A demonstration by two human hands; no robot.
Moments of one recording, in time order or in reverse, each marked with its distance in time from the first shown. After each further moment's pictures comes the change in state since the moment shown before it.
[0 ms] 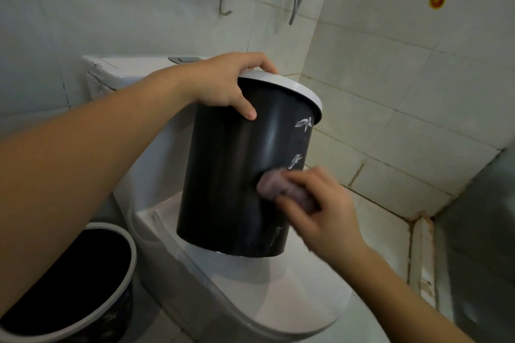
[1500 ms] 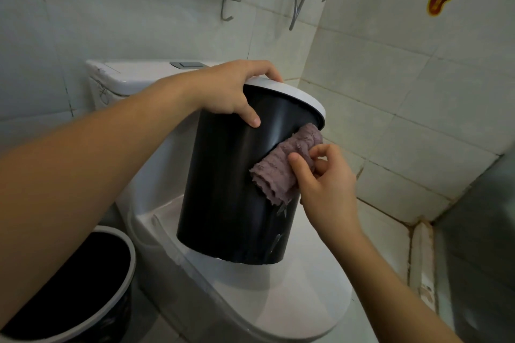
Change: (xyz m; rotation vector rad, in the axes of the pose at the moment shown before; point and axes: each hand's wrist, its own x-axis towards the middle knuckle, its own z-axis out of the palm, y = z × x) left_hand -0.005 0.008 0.002 -0.020 -0.029 0.000; right_hand 0.039 -0.023 0.004 0.218 0.134 0.581
